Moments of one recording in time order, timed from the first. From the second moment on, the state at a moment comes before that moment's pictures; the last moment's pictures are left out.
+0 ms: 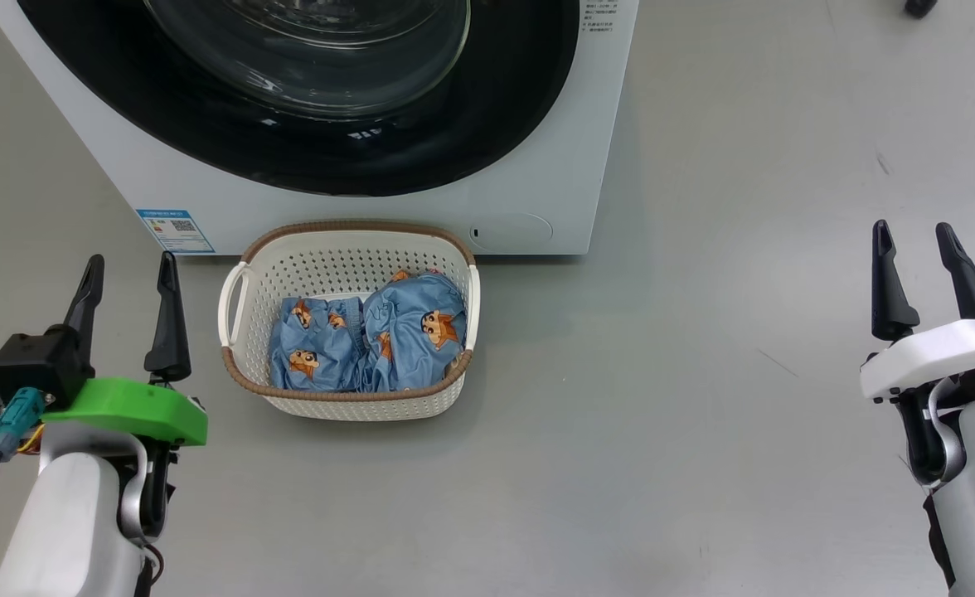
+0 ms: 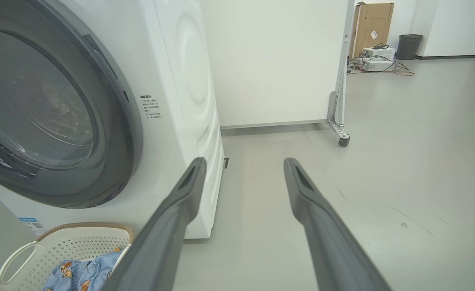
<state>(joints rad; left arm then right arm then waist) -0.12 0.17 -0.04 0.25 -0.34 -0.13 -0.25 -0.22 -0.22 0.06 0.44 0.36 0.11 -0.25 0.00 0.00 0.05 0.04</state>
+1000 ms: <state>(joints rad) -0.11 0.17 -0.08 0.25 -0.33 -0.13 -0.25 -0.22 -0.22 0.04 0.43 0.34 0.12 -0.25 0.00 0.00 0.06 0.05</state>
